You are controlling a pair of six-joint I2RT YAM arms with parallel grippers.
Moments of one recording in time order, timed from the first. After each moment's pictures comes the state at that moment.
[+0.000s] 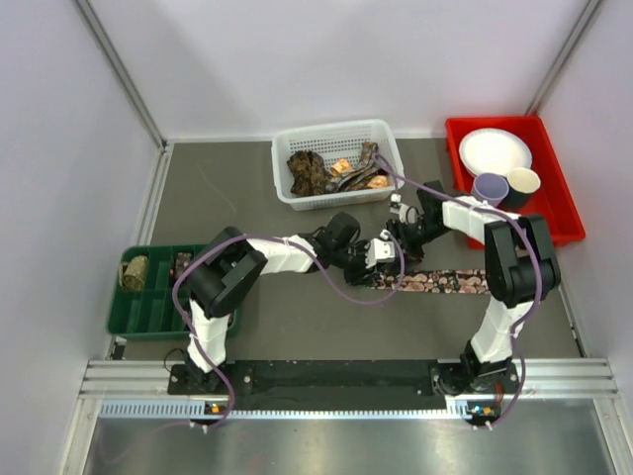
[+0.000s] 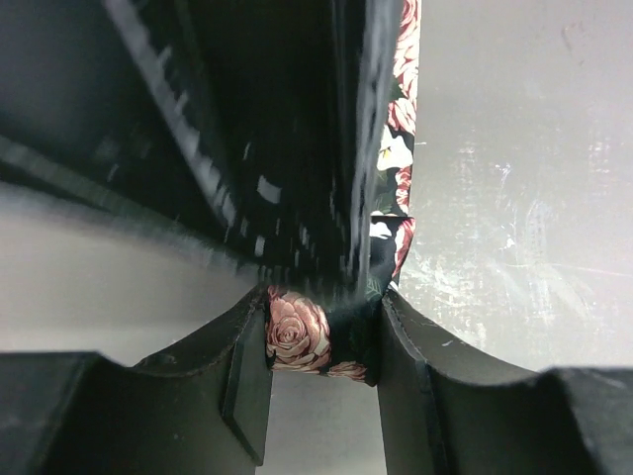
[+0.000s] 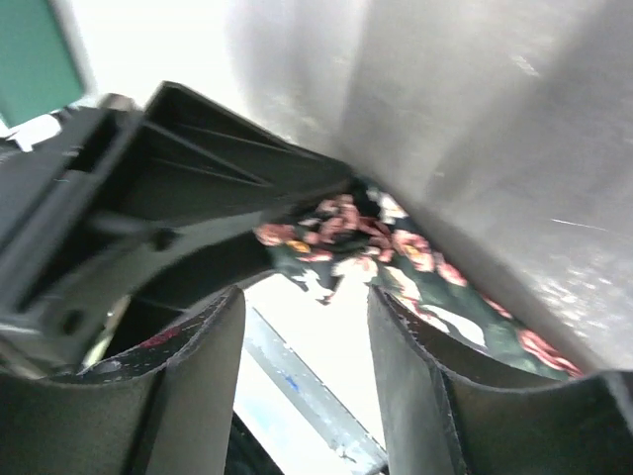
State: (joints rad) left arm -0.81 1.97 1.11 0.08 0.59 0.50; right arm 0.24 1.83 1.14 -0.76 -0.77 0.07
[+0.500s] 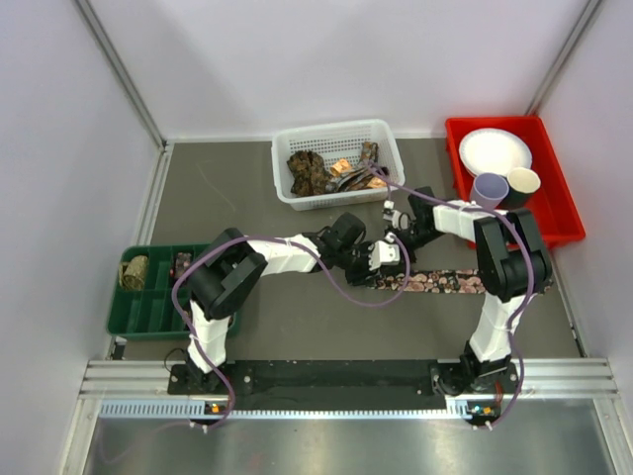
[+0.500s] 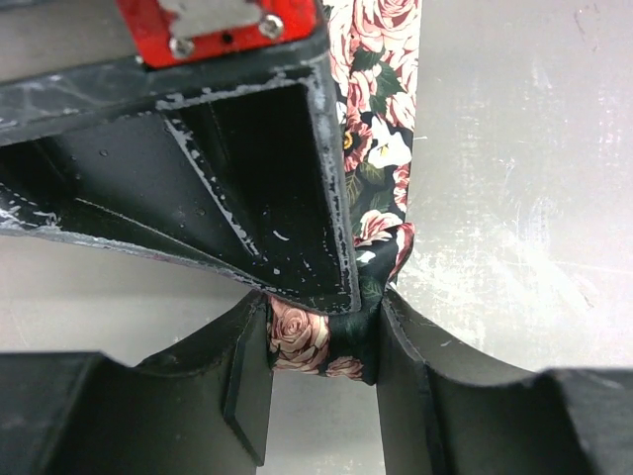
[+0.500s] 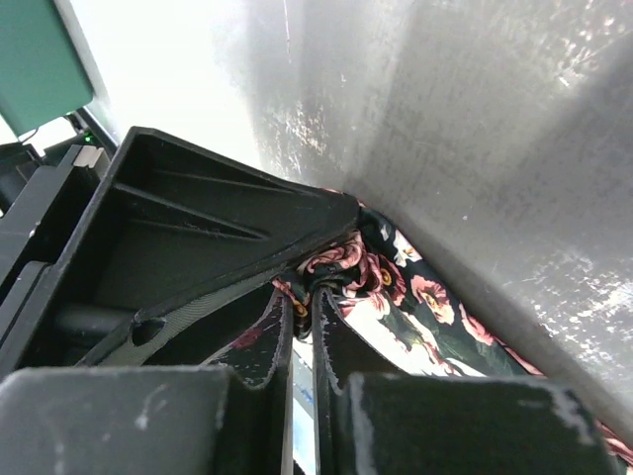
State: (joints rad) left arm -0.85 1.97 1.17 -0.04 0.50 0.54; right arm 0.28 1.88 1.10 -0.66 -0.81 0.16
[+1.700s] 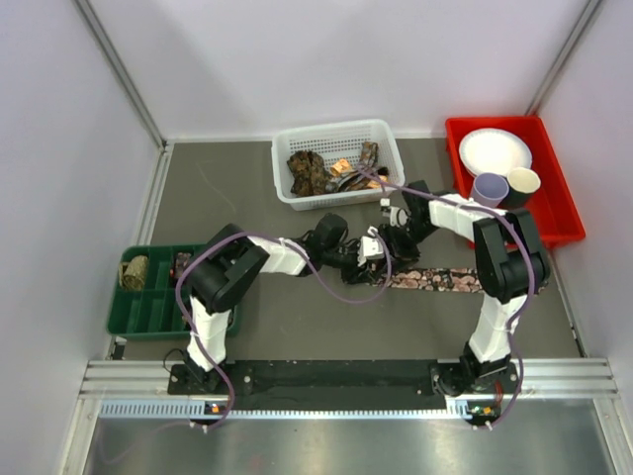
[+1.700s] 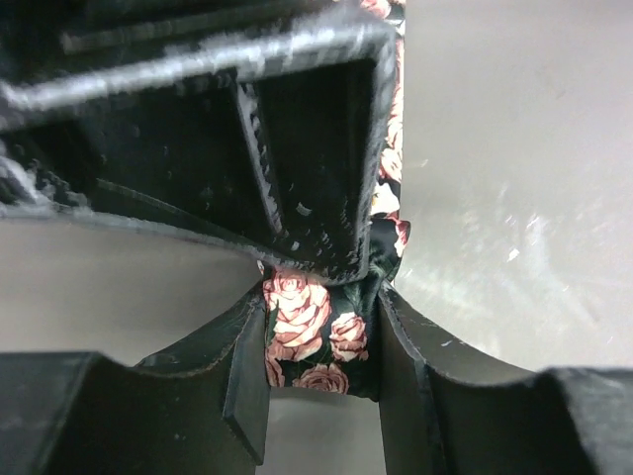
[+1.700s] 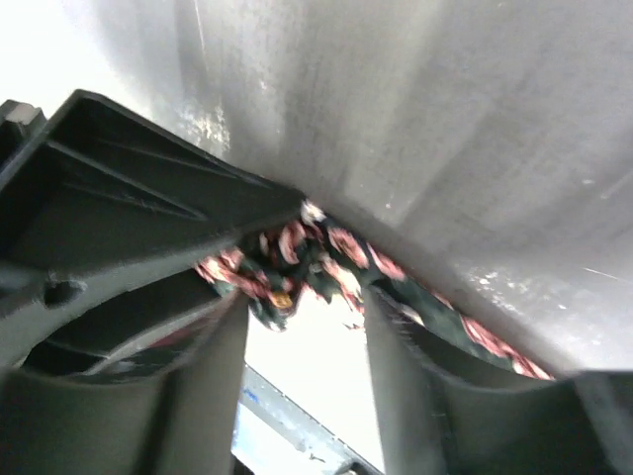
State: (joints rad) left arm -0.76 2.00 1.00 0.39 0.73 0.42; right arm 0.32 1.87 1.19 -0.77 -0.57 0.09
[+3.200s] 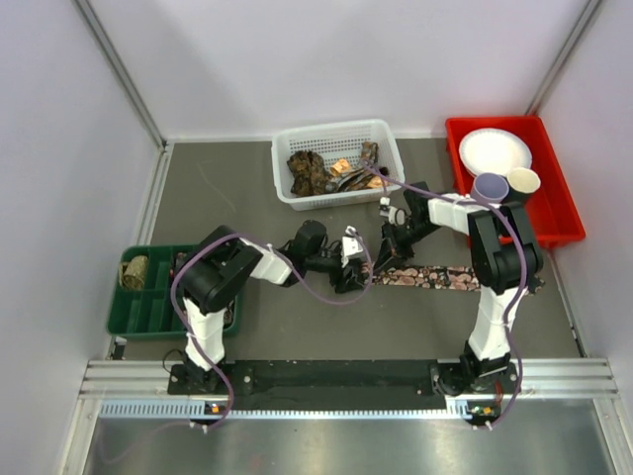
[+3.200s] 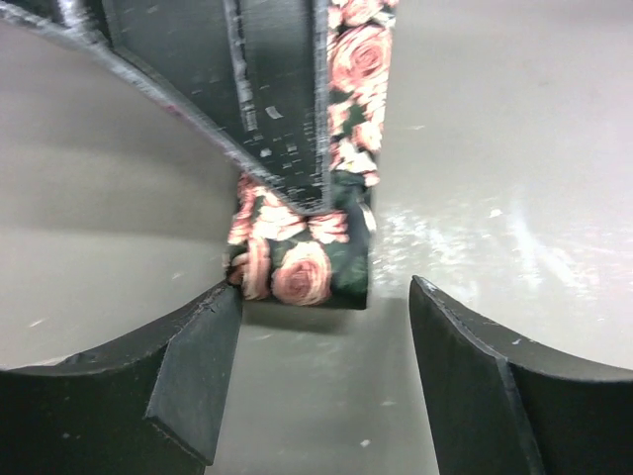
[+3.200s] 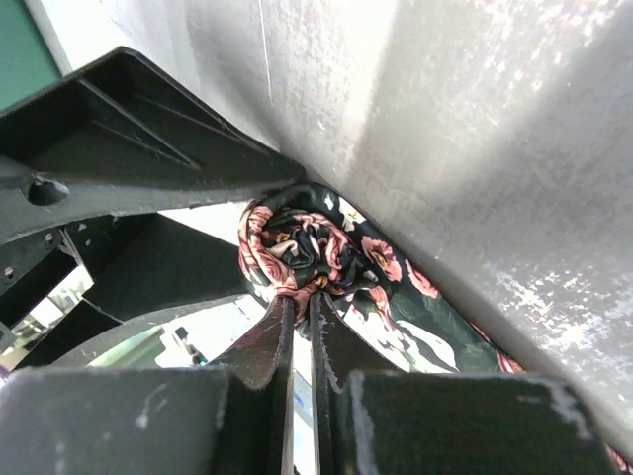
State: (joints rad) left arm -0.71 1.94 0.84 0.58 0.76 0.30; right arm 0.28 1.95 1.20 -0.72 -0.77 0.12
